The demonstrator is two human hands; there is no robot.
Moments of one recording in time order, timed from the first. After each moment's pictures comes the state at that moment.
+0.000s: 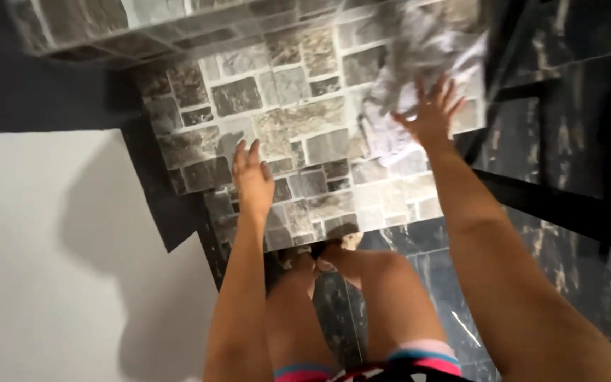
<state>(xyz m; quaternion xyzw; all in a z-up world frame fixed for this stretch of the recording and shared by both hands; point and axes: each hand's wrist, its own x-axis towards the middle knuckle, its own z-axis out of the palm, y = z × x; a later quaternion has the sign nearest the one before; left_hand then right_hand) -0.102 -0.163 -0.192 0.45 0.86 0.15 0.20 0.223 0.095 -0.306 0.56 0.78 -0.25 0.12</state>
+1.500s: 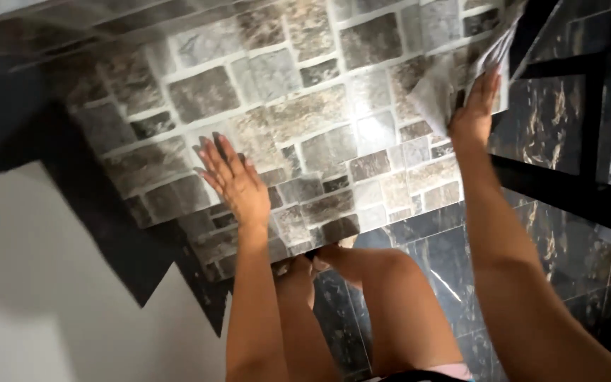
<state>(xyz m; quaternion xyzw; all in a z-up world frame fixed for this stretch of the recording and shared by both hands) -0.111 -0.167 -0.296 0.43 0.88 0.15 0.14 0.309 0.071 -0.386 0.64 0.76 -0.13 0.01</state>
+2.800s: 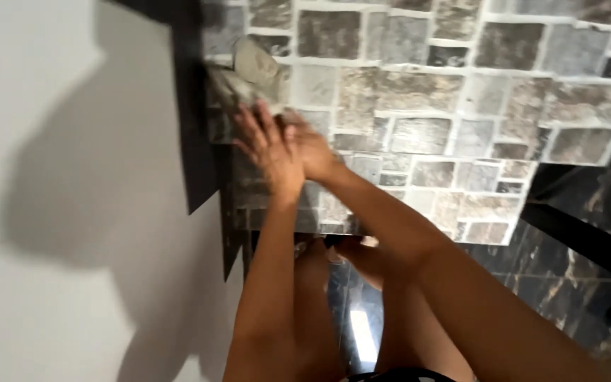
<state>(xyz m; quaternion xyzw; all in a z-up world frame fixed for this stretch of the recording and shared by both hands) -0.150 -0.231 -0.276 0.27 0.94 0.20 0.09 -0.088 -0.164 -0.386 0.06 0.90 -0.41 -0.17</state>
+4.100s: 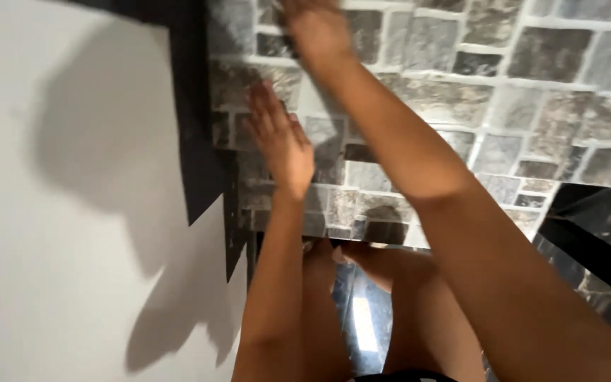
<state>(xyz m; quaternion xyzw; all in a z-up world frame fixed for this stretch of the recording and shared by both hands) -0.172 -0.199 -0.286 0.29 0.93 0.20 0.09 -0.214 -0.006 -0.349 0.17 0.96 -0.22 -0.06</state>
